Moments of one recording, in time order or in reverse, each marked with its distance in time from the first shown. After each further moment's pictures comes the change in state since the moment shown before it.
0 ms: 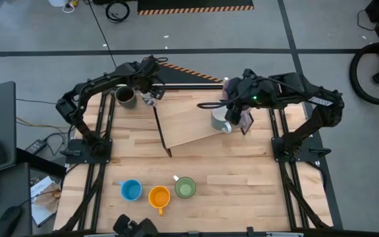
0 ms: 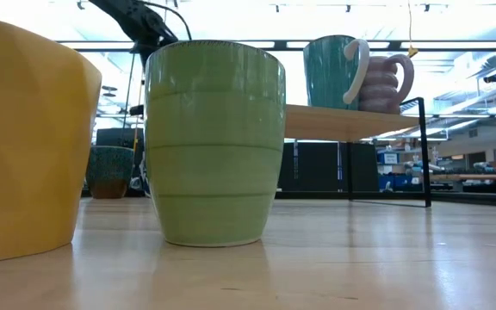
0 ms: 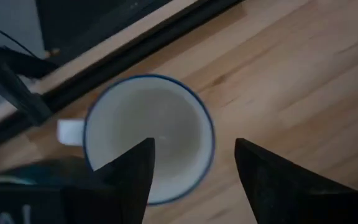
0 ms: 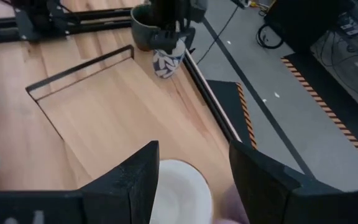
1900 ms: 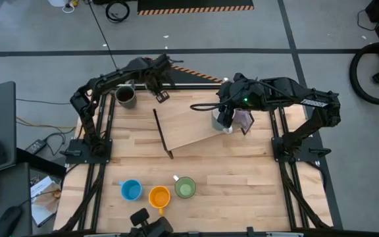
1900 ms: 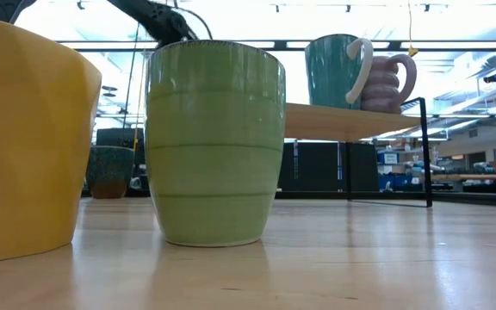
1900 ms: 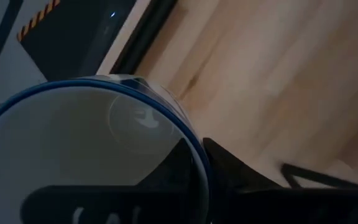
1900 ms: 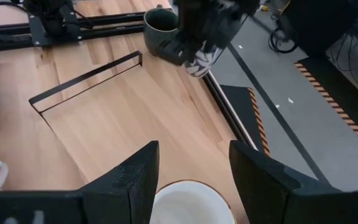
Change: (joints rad) left arm -0.064 0.168 0.272 -0.189 0.004 0.397; right arm -0.020 -0.001 -0.104 0.144 -0.053 -0.025
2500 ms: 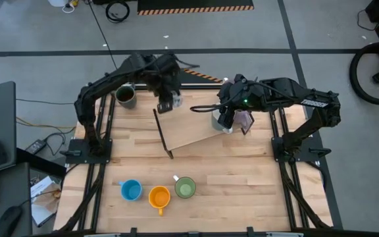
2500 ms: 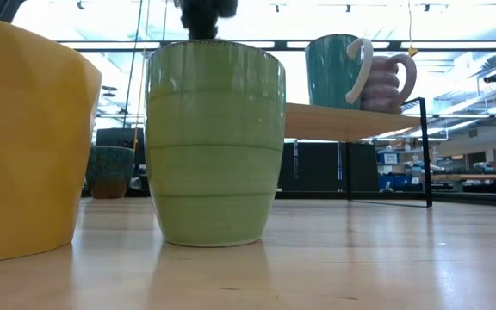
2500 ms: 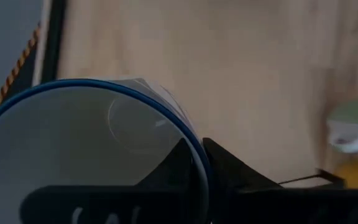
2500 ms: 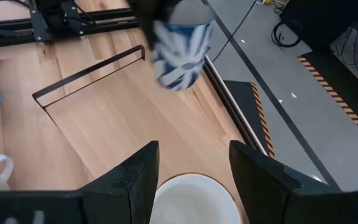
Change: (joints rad) left arm -0.289 -0.003 0.498 -0.372 0.232 0.111; right arm 0.004 0.000 0.000 -0.024 -0.008 0.024
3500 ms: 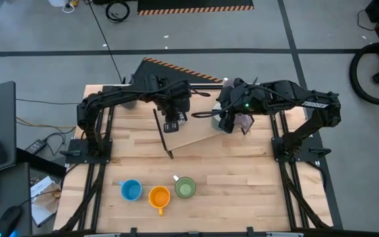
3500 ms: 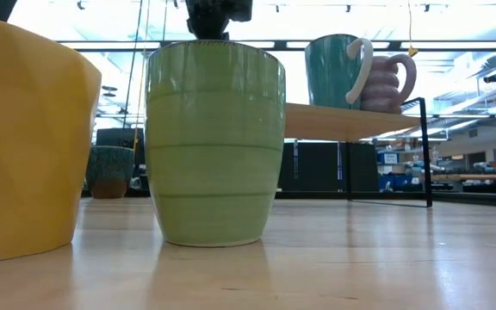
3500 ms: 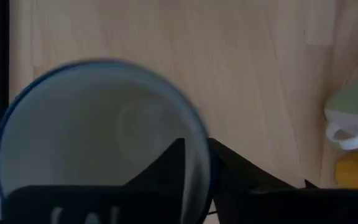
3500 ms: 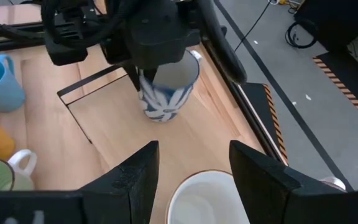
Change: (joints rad) left arm -0.167 0.002 -0.168 0.111 -0.077 -0.090; right arm 0.038 0.000 0.001 0.001 -0.020 0.028
